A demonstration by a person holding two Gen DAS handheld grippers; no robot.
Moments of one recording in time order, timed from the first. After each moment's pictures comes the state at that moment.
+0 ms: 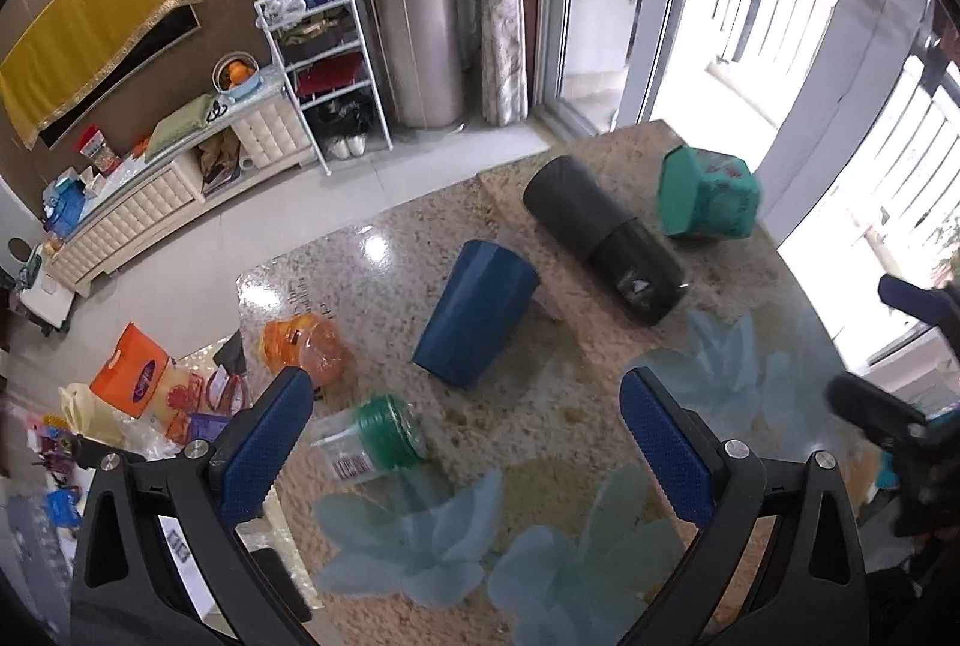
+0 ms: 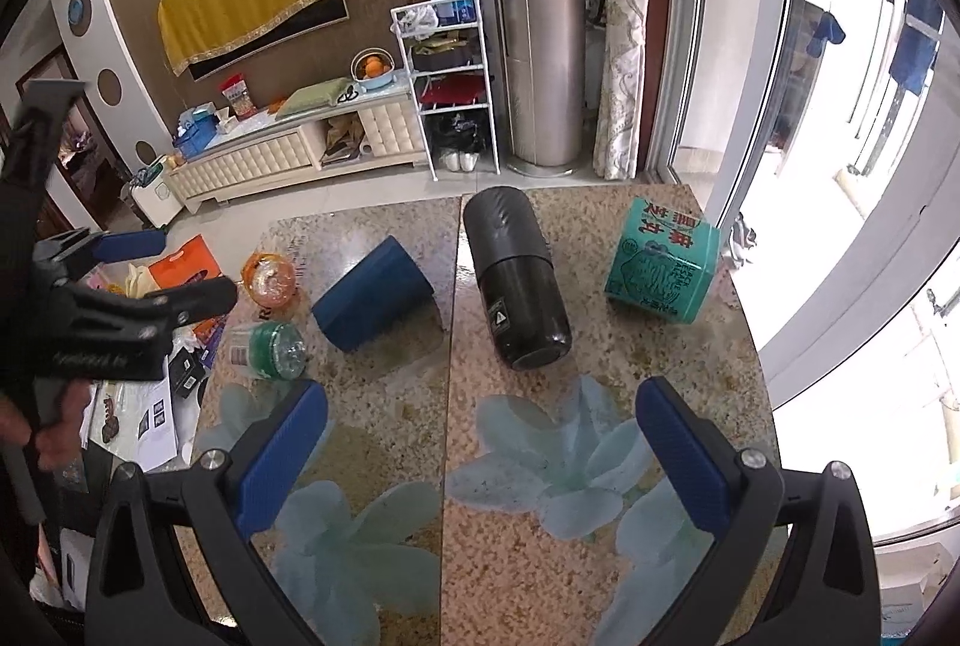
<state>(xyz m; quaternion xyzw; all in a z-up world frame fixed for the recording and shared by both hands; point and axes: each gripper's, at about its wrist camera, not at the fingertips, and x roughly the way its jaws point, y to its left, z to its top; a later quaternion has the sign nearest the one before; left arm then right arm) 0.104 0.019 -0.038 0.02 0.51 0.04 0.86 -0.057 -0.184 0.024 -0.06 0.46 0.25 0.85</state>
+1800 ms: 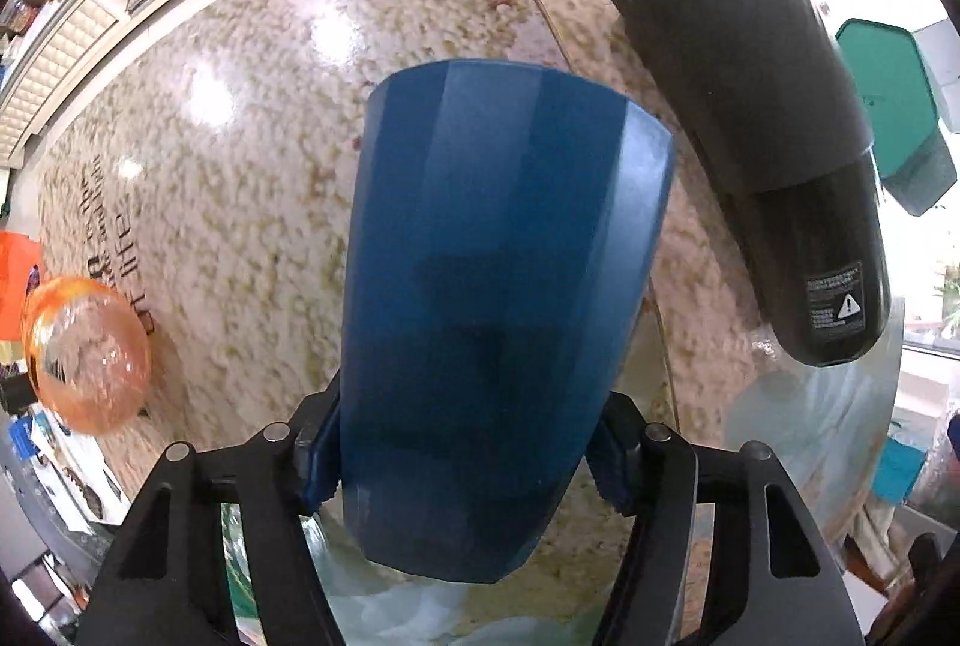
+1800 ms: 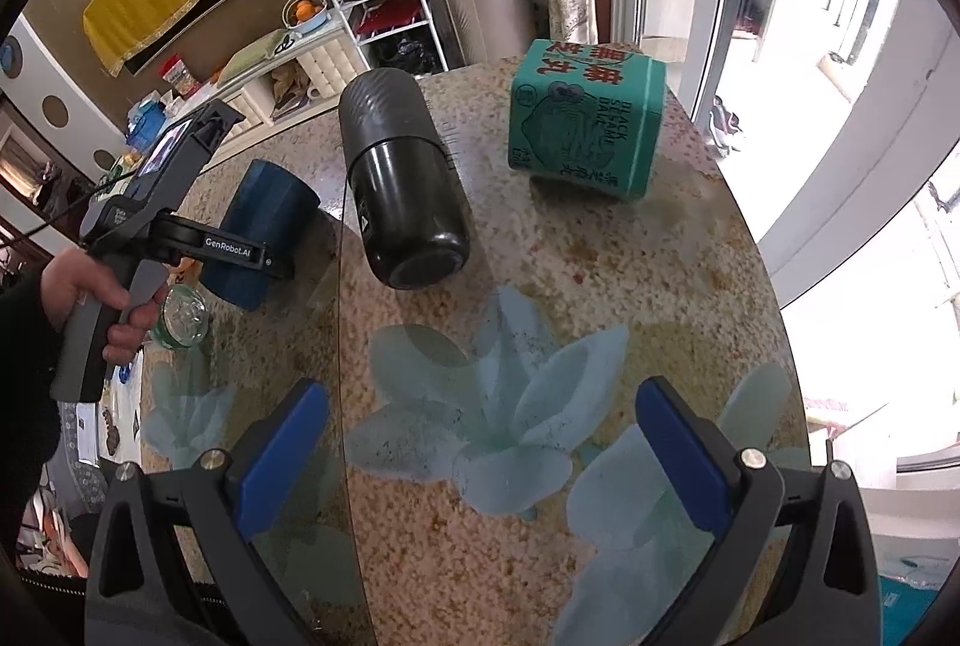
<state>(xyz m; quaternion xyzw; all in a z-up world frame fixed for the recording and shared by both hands) 0.215 0.031 -0.234 -0.07 0.71 0.02 0.70 -0.013 -0.237 -0.041 -0.02 0.55 0.20 0.81</state>
